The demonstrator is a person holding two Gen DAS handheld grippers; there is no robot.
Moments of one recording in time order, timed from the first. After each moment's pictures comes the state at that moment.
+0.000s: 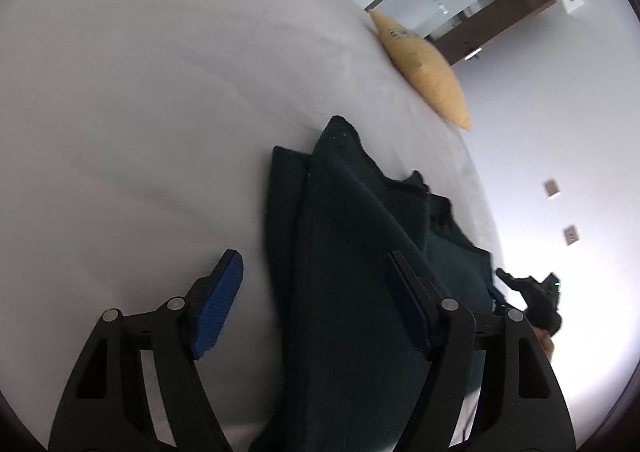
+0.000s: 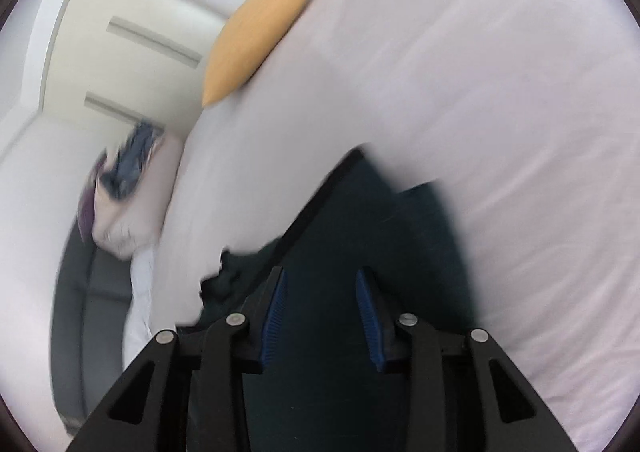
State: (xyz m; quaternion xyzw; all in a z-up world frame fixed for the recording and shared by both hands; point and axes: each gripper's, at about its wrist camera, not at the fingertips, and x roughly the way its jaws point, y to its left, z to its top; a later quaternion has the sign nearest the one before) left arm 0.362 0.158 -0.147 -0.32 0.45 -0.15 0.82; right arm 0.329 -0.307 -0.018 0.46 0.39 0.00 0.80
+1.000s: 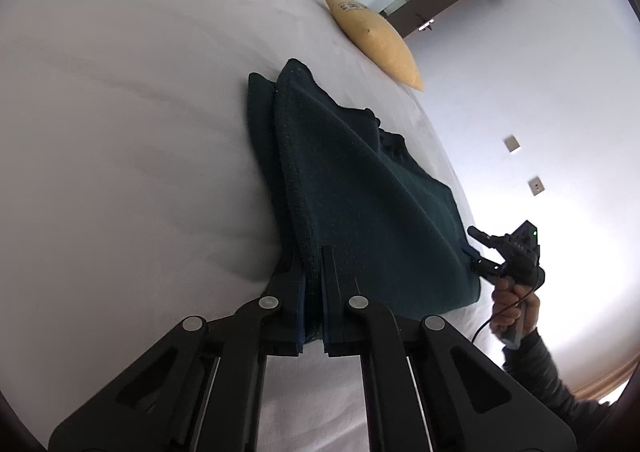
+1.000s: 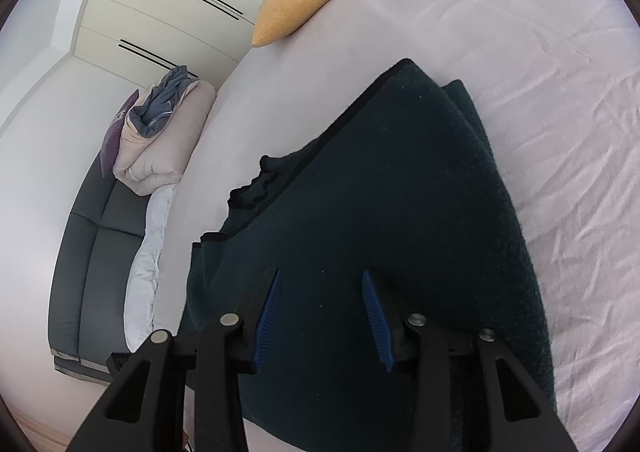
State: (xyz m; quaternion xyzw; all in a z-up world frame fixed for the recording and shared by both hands) left arm 0.271 0.166 -0.134 -0.28 0.45 -0.23 0.81; right arm 0.287 -0.255 -0.011 0.39 0.43 0.09 0.81
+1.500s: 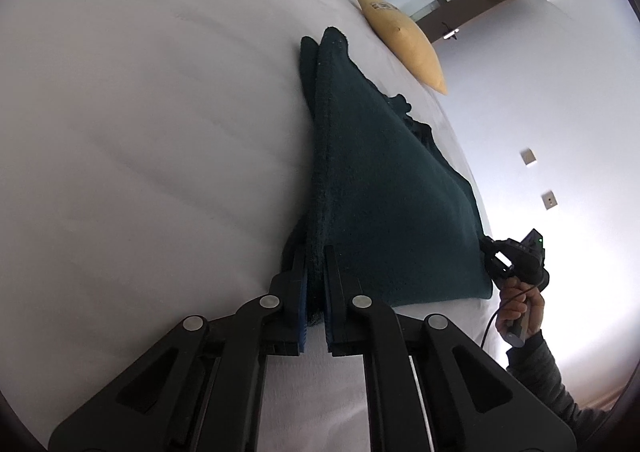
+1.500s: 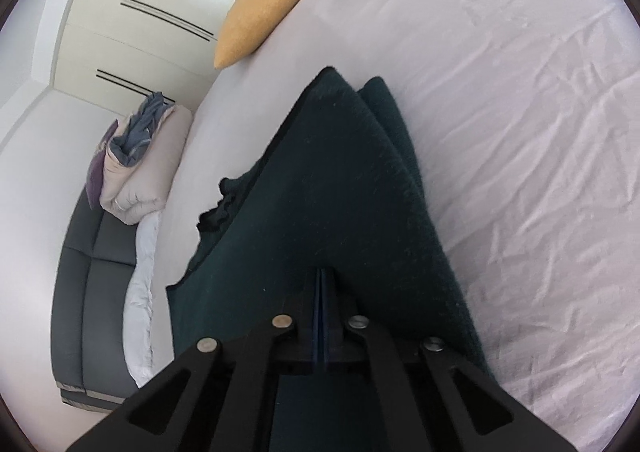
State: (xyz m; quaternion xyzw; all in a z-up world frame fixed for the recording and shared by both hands) left arm 0.240 0.176 -0.163 -0.31 0.47 -0.20 0.80; right arm 0.273 -0.286 -0.034 0.43 0.41 0.05 0.80
